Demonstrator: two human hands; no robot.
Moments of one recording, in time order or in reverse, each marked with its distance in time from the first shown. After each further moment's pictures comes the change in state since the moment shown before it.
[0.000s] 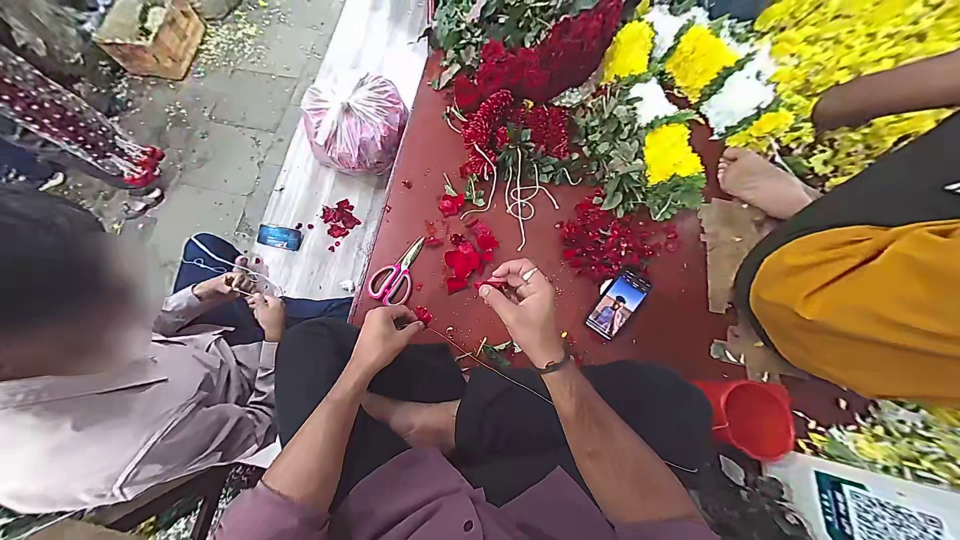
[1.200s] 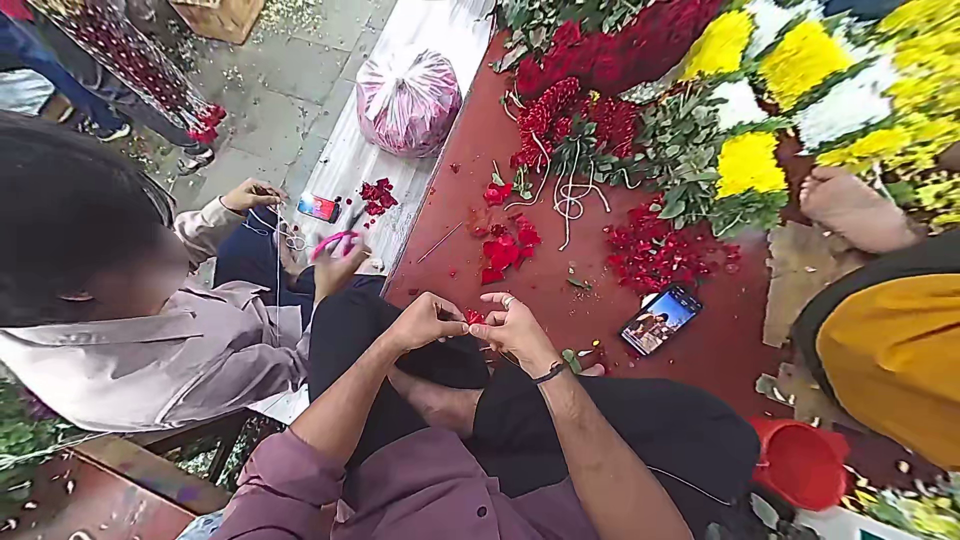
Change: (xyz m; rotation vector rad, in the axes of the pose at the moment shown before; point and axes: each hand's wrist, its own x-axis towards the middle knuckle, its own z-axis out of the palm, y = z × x) left_hand -0.008 0.011 -0.002 -0.397 -0.321 0.012; right_hand -0.029 0.045 0.044 0.083 -0.393 0.632
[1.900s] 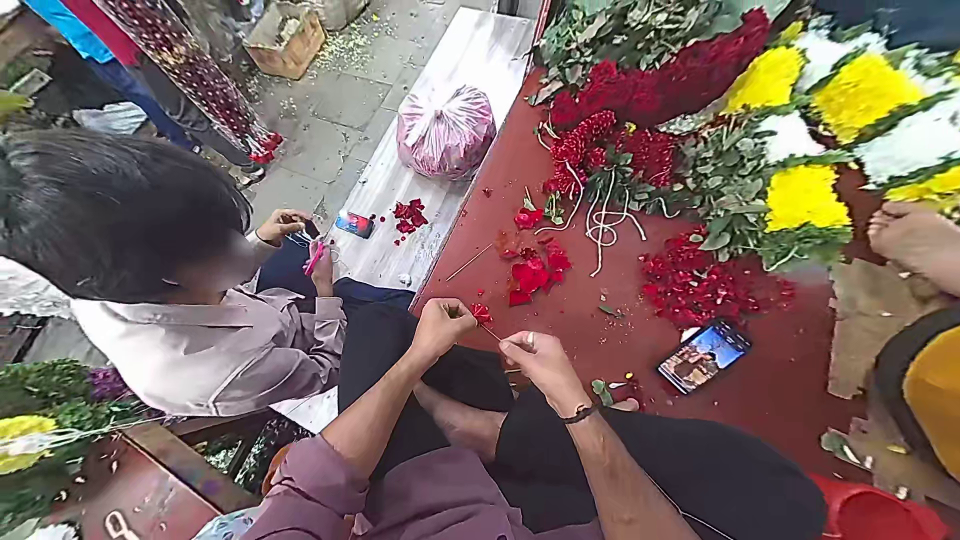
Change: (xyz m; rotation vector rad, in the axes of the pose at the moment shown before) left_hand 0.000 -0.001 -0.005 -0.041 0.512 -0.039; right_hand -0.012 0.002 0.010 -0.142 0.066 -0.110
